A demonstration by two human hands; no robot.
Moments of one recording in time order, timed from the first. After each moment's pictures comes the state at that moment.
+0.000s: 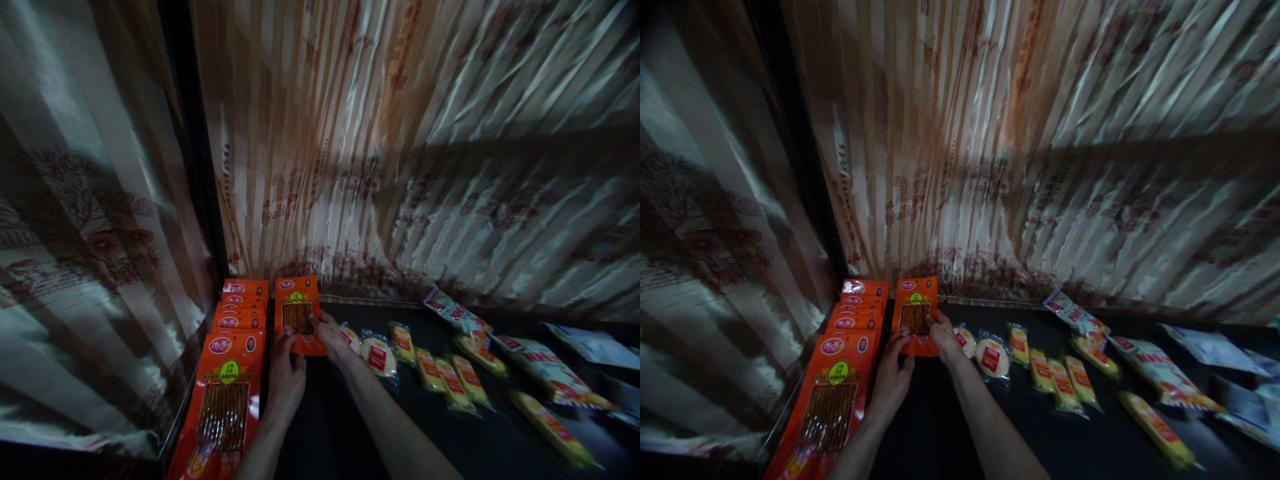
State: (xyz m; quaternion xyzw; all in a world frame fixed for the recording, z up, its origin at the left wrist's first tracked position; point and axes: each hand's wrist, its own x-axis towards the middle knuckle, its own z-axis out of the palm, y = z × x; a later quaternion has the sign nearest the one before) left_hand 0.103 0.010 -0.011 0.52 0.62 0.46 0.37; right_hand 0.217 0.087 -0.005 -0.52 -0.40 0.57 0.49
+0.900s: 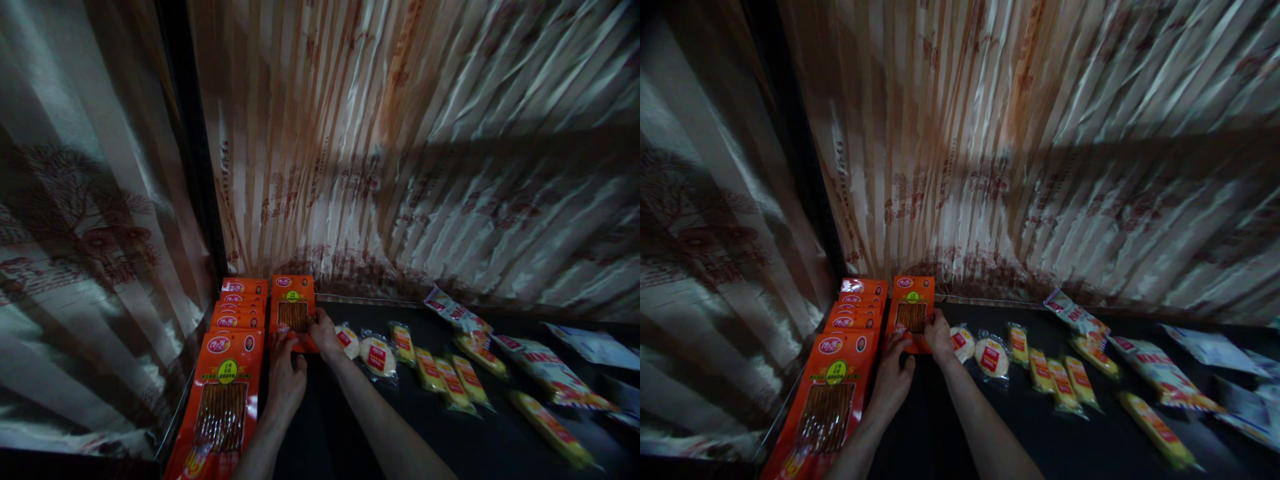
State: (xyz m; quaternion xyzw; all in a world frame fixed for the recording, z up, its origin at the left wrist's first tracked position) left_hand 0.107 0.012 -0.022 0.53 0.62 0.45 0.36; right_hand 0.215 0.099 -0.026 -0.67 -0.51 0.33 0.43
